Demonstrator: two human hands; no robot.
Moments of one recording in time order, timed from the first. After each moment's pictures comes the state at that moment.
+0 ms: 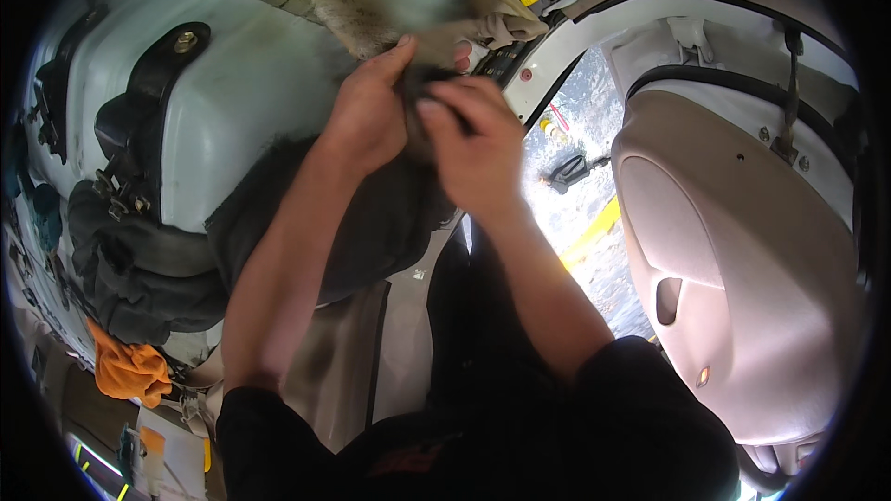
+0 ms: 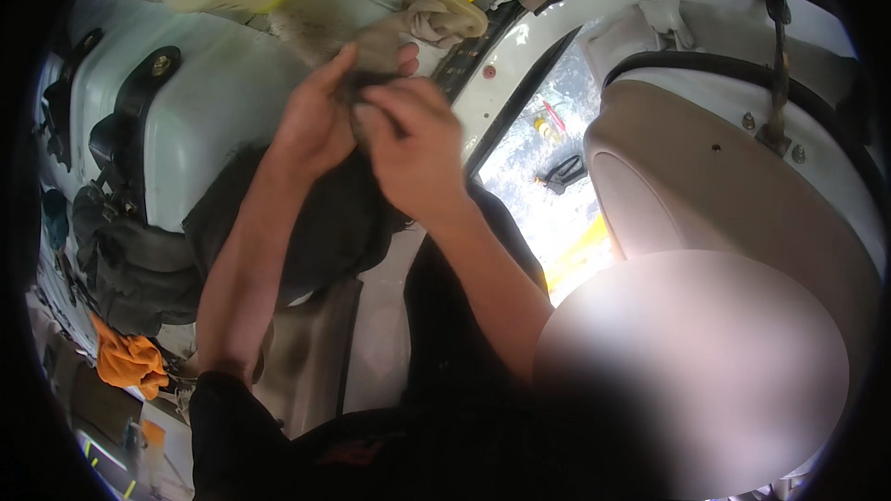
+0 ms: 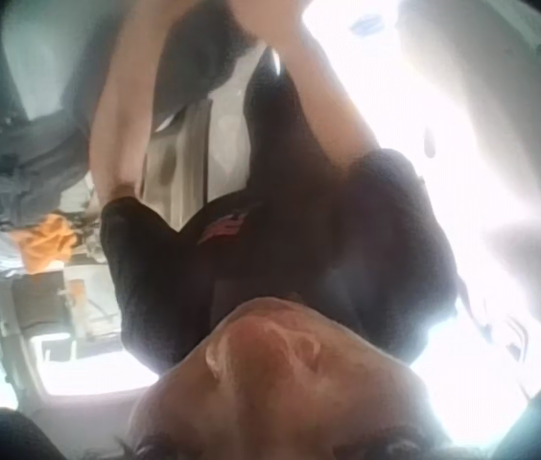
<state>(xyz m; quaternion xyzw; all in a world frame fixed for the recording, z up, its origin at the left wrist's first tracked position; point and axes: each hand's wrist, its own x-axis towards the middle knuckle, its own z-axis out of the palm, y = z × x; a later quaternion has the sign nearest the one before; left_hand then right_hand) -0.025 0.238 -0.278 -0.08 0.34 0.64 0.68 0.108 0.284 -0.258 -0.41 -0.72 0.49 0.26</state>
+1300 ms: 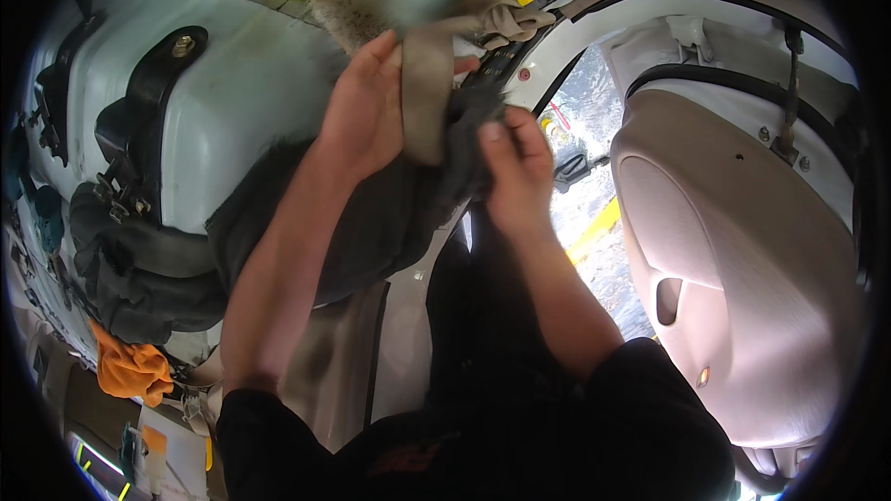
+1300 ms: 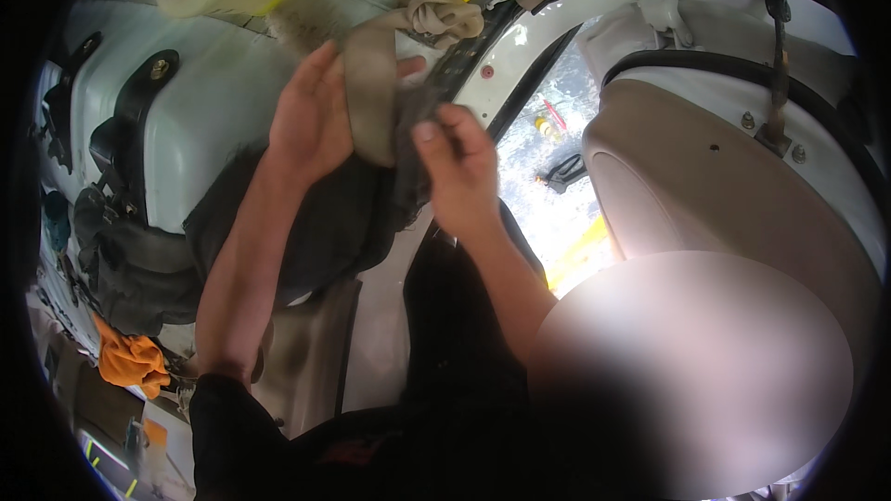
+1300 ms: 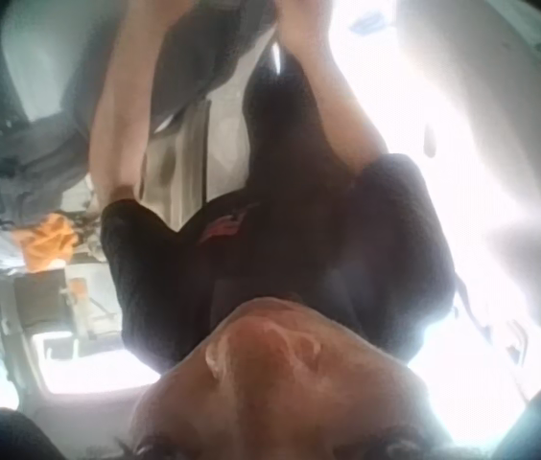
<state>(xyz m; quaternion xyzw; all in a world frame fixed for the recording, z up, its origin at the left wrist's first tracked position) -0.030 0.242 -0.257 -0.08 0.31 0.62 0.71 0.154 0.280 -0.245 -0.49 -0.39 0.74 0.24</state>
